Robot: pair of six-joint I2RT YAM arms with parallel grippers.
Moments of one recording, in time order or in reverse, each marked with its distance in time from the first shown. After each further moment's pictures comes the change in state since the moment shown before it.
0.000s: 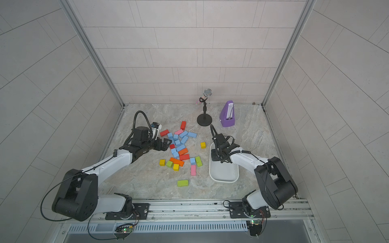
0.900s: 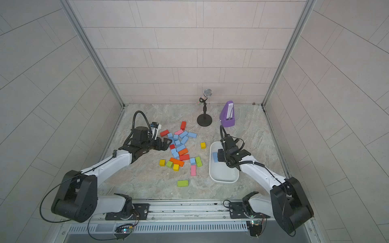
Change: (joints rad) left arm 0.010 -0.009 0.000 0.007 0.030 -0.041; right arm -0.079 -0.237 -0.112 -0.023 0.058 0.048
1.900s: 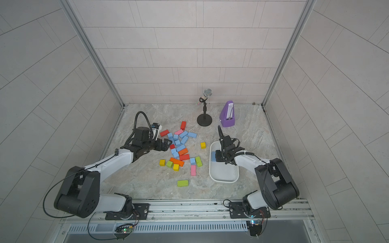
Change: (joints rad) left arm 0.001 0.041 0.000 -0.002 -0.022 0.016; right arm -0.027 0.218 0.018 0.122 -0.137 -0.087
